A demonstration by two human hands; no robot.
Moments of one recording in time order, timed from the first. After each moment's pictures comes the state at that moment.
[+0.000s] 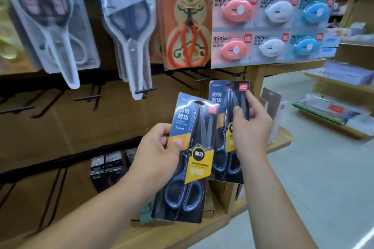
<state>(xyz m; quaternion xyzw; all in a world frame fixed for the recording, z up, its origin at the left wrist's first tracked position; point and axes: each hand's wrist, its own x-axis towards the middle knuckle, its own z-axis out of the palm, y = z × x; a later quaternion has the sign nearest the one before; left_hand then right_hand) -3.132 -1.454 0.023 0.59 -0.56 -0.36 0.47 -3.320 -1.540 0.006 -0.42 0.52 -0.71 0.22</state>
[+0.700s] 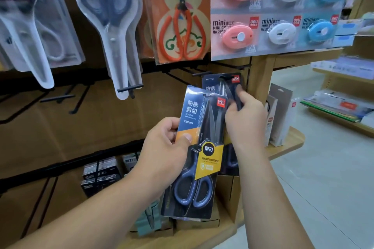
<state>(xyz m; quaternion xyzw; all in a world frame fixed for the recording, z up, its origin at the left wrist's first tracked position) -3.151 -1.502 0.006 0.56 -0.56 -0.36 0.48 -3.321 -1.598 -0.006 -0.51 0.62 -0.58 0.12</state>
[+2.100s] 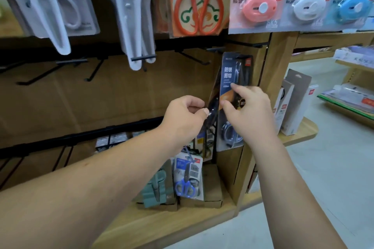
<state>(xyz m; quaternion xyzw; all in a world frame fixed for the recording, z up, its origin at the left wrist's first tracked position) -3.158 -1.549 -0.016 0.58 -0.56 -0.34 0.48 -3.326 -1.584 -0.030 -0.66 0.60 -0.45 0.03</state>
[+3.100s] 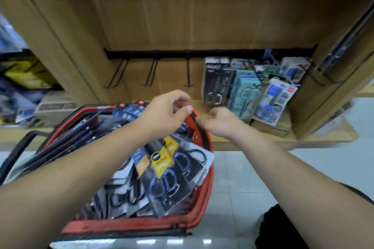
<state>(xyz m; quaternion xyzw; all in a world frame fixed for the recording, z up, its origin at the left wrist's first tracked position) -2.894 -1.238 -0.079 0.71 -0.58 -0.21 0.34 -3.061 -1.327 -0.102 -0.72 0.54 -0.06 0.43</state>
